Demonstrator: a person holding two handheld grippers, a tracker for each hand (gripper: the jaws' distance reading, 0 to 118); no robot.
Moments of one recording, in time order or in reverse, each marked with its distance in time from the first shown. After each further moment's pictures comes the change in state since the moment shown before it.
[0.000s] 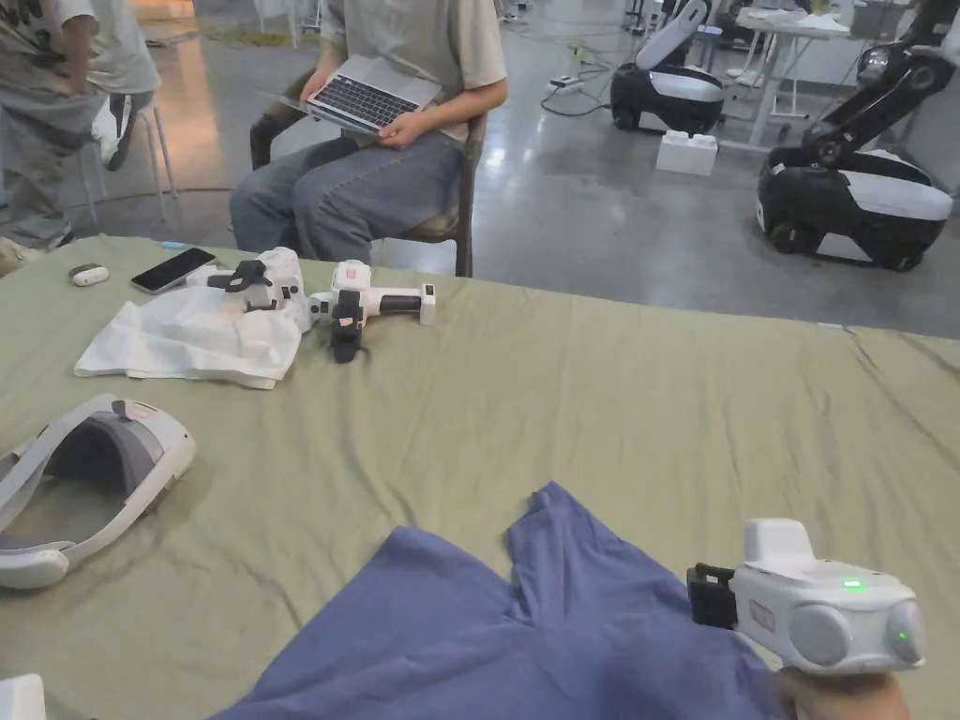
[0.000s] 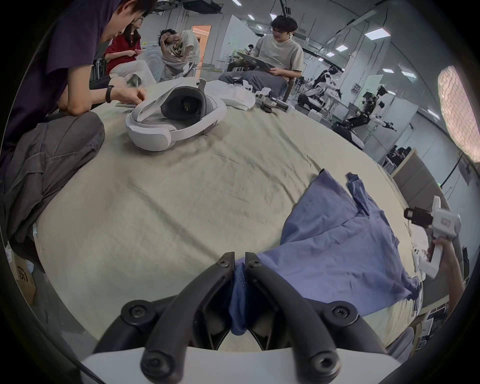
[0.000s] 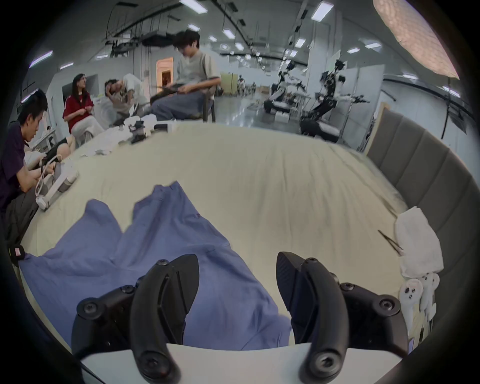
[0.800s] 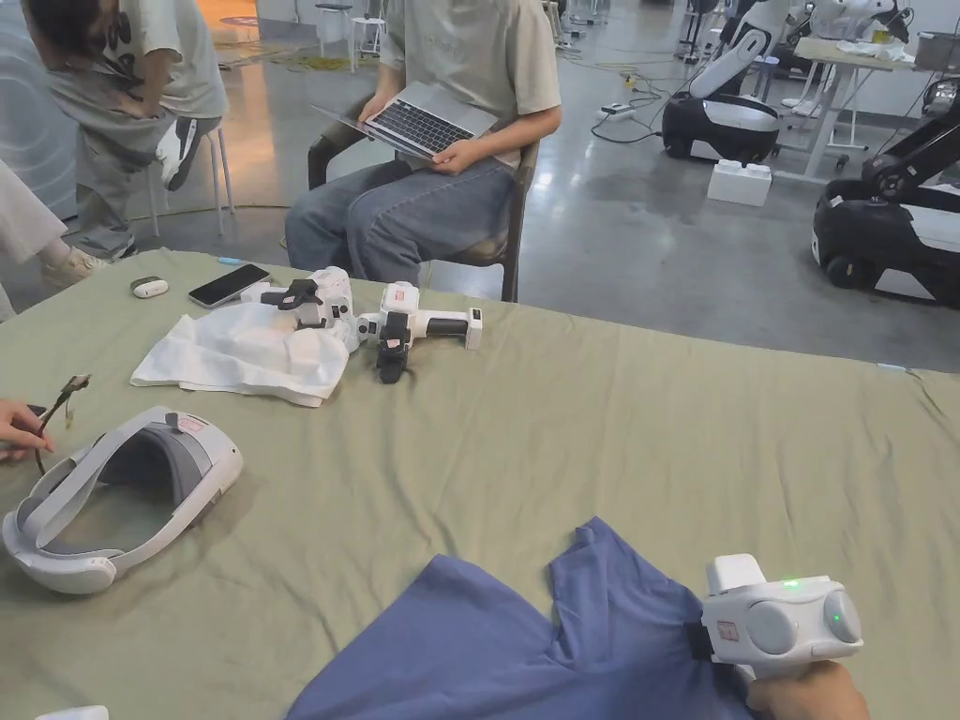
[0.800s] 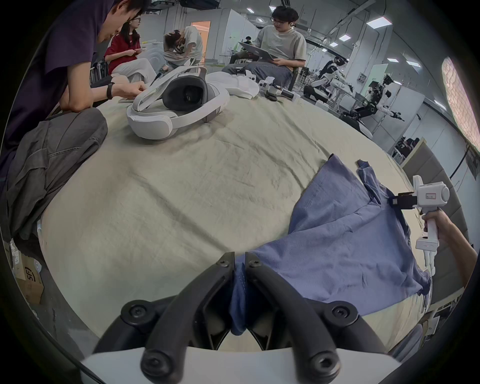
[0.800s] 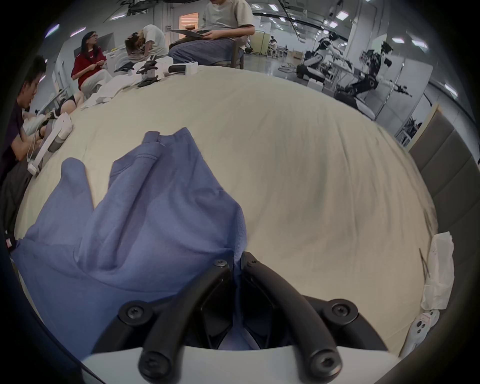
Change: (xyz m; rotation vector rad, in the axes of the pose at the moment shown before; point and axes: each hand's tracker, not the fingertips) left arm 0.002 -0.010 -0.012 -0.025 0.047 -0.009; right arm -0.034 0.016 -0.083 -0.173 0.060 0.161
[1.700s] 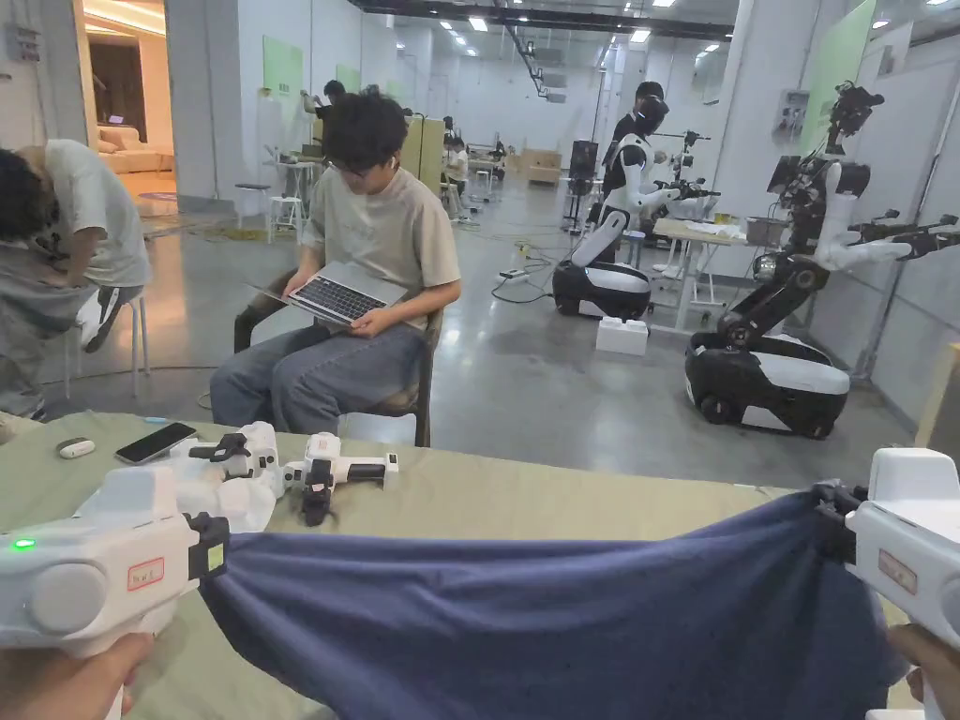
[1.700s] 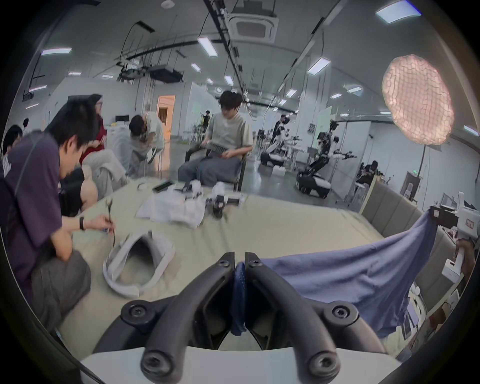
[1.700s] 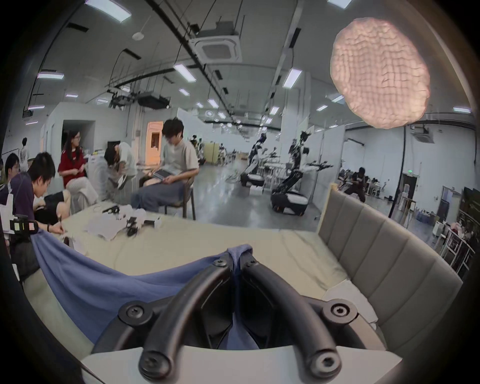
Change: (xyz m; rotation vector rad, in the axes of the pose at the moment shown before) left arm 0.113 0.181 0.136 0.500 -0.194 -0.186; right arm 0.073 -0.019 0.387 0.716 -0.290 -0.195
